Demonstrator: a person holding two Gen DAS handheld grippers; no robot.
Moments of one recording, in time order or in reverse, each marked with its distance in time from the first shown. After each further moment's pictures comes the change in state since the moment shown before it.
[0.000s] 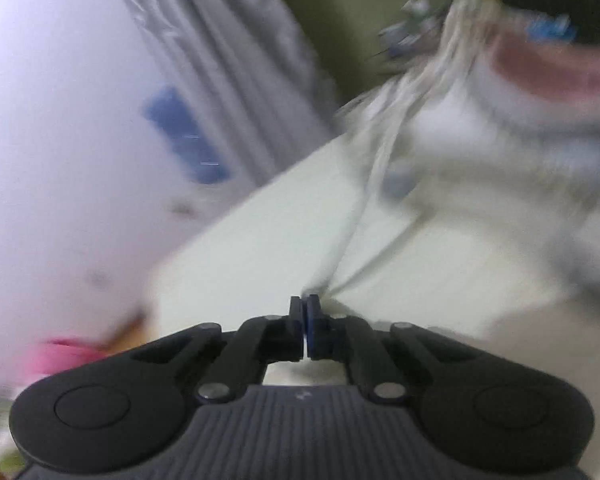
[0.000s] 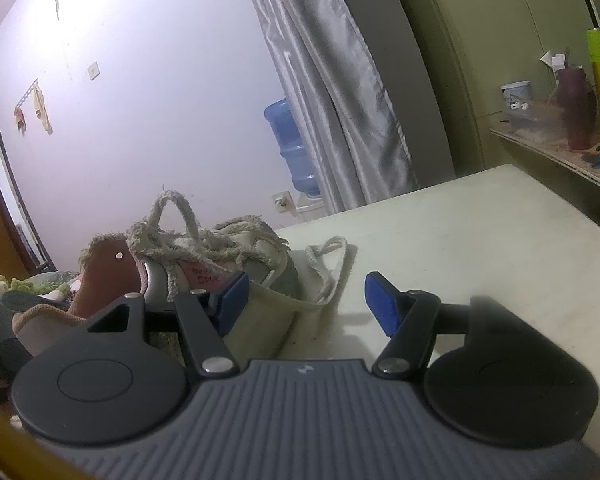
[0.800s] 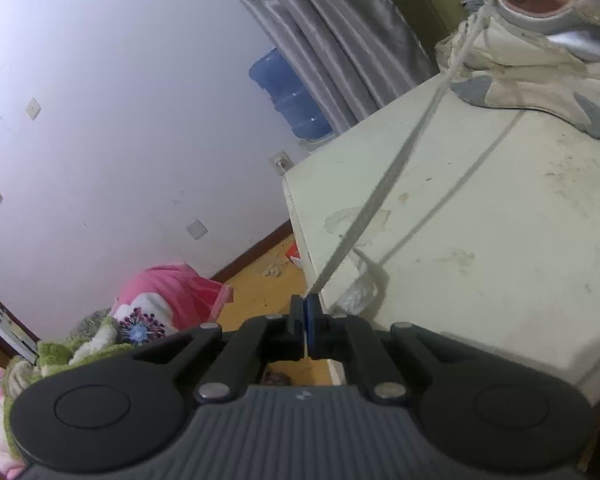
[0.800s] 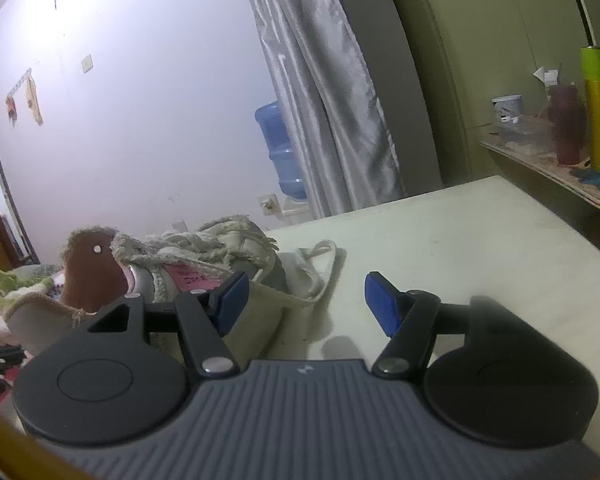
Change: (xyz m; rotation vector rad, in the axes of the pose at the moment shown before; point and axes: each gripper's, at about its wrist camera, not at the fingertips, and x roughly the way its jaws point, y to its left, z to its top) left arm -0.072 0.026 -0.068 -0.073 0.094 0.200; right arm -0.003 0.006 -0.004 -0.034 -0.008 -0.051
